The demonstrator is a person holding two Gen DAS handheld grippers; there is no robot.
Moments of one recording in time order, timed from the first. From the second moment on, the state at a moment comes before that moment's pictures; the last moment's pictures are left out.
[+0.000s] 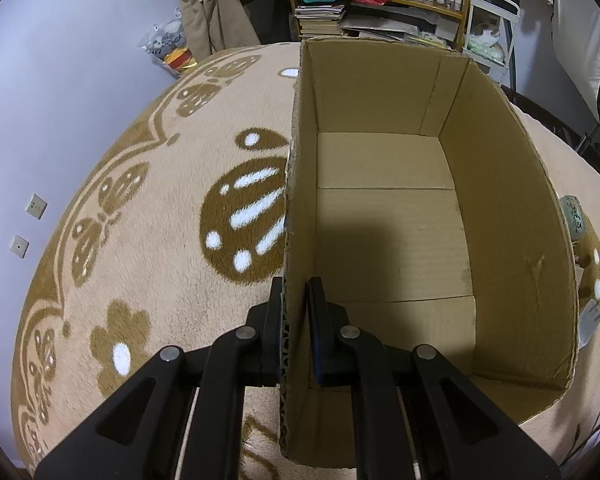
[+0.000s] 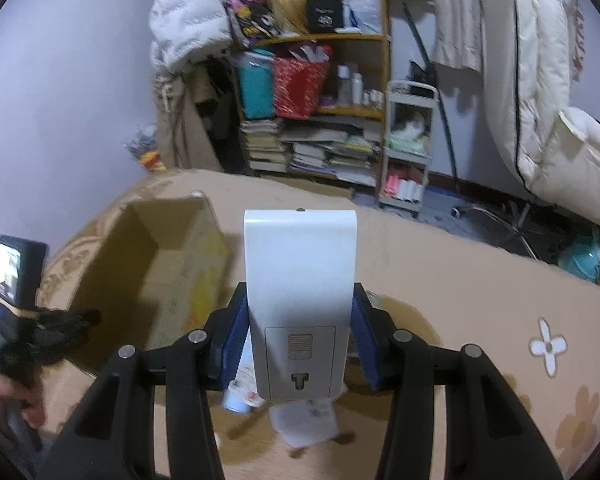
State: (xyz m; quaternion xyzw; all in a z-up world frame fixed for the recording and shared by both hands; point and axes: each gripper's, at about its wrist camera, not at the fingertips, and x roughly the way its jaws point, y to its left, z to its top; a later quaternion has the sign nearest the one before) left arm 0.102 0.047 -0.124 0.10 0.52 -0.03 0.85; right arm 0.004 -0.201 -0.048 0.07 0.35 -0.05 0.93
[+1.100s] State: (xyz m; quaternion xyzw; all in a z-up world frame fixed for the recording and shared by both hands) left arm 0.104 0.048 -0.126 0.09 0.53 -0.03 0.85; right arm 0.048 -0.100 -0.066 0.10 0.37 0.07 0.92
